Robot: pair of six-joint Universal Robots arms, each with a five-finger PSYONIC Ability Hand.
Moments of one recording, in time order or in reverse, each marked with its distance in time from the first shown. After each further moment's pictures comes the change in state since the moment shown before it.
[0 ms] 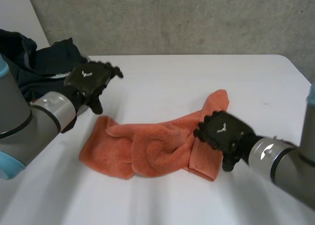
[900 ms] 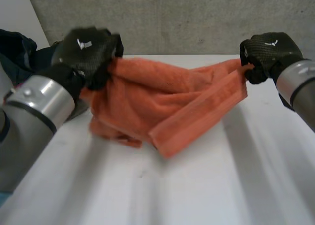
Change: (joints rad) left arm -0.198 0.239 -0.011 -0.007 -0.197 -0.017; right arm -0.054 0.007 -0.407 -0.039 0.291 0.485; left_hand 0.761 0.787 0.791 0.809 0.773; right_hand 0.711 0.790 0.783 0.799 0.779
